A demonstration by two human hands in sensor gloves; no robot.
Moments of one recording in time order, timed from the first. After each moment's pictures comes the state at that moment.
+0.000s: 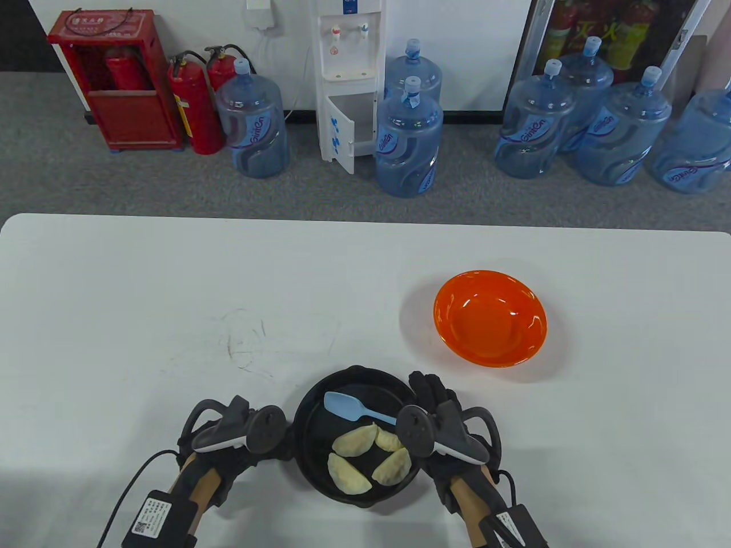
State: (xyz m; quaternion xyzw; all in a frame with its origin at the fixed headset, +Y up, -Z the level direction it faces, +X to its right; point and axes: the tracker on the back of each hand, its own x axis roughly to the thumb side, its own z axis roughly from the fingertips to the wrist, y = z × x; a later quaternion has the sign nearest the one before) left_hand -0.207 -0.766 -0.285 -0.14 -0.25 -0.05 0.96; right_hand 0.089 -0.736 -0.268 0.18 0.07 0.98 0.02
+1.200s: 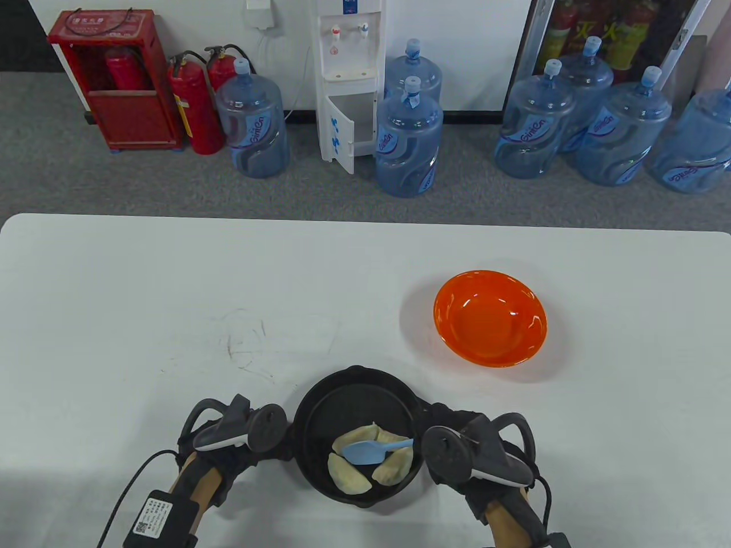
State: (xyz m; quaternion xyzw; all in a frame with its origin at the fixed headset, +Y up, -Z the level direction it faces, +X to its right) left_hand -0.207 -0.767 -0.286 -0.15 -0.24 -0.05 0.96; right_hand 0.109 -0.669 -0.228 0.24 0.01 0.97 -0.01
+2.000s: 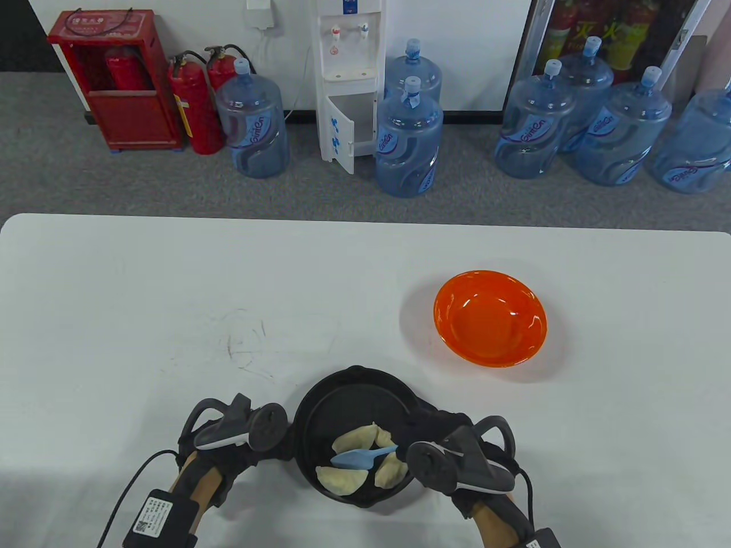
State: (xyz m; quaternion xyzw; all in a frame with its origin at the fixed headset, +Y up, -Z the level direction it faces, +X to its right) left_hand -0.207 -0.767 -0.287 -0.16 -0.24 -0.06 0.96; right_hand 0.094 -0.685 -0.228 0.29 -0.03 0.96 0.01
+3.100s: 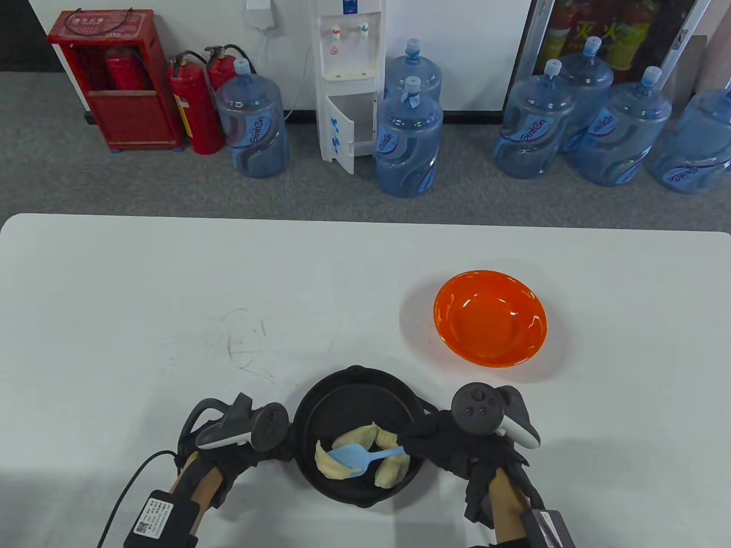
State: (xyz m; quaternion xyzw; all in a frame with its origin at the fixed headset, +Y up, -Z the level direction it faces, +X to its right) left_hand -0.206 -0.767 -0.287 -0.18 -0.23 -0.07 0.95; right_hand 0.148 -0.736 -0.279 0.22 0.20 0.90 0.33
